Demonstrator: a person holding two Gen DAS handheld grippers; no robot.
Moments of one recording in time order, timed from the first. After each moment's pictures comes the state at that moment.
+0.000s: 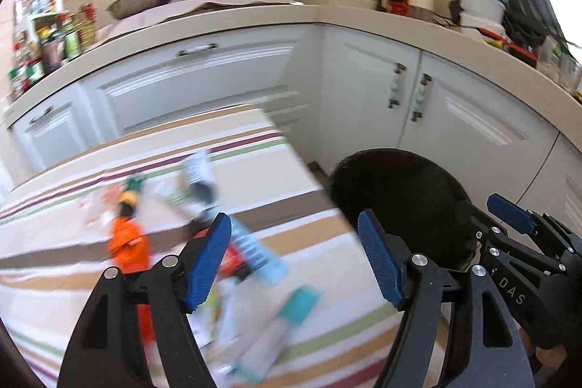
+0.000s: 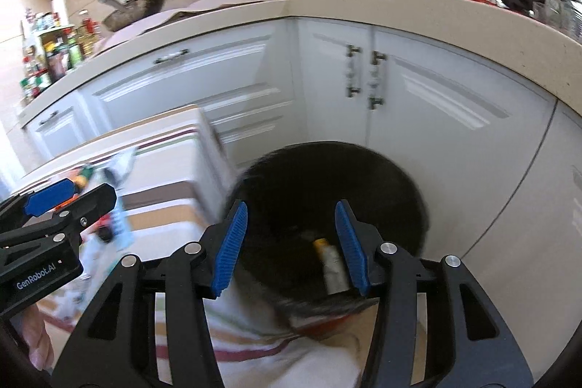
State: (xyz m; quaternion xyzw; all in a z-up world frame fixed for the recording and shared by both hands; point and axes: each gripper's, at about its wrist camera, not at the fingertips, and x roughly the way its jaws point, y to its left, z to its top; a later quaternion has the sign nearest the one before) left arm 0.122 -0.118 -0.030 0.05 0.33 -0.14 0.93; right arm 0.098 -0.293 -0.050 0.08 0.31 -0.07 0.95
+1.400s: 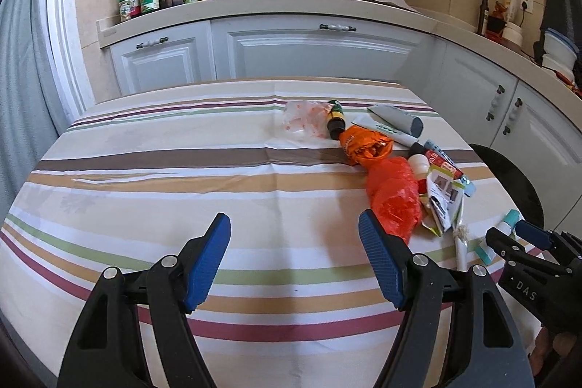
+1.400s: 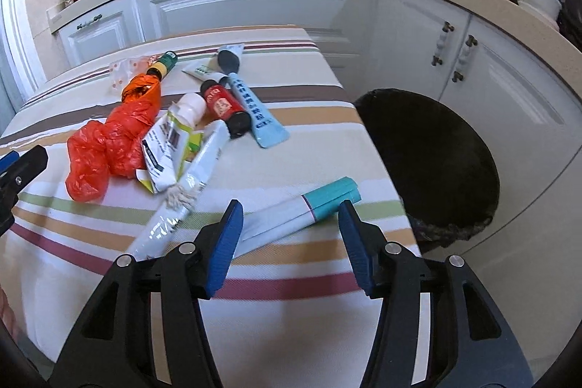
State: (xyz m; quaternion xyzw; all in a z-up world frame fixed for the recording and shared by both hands) left arm 0.064 0.061 -0.062 -0.01 0.34 0.00 0.94; right arm 0.083 -0.142 -0.088 -0.01 0.40 -0.02 0.92
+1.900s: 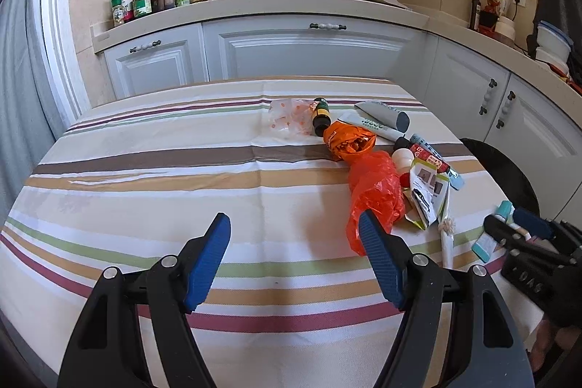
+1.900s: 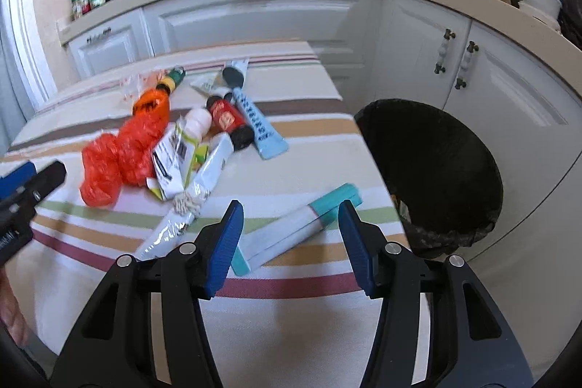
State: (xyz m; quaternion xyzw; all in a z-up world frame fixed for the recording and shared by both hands) left arm 0.059 0.049 -0.060 0.00 0.34 -0.01 0.94; right arm 0.078 -0.149 -0.079 0.00 0.38 0.00 0.93
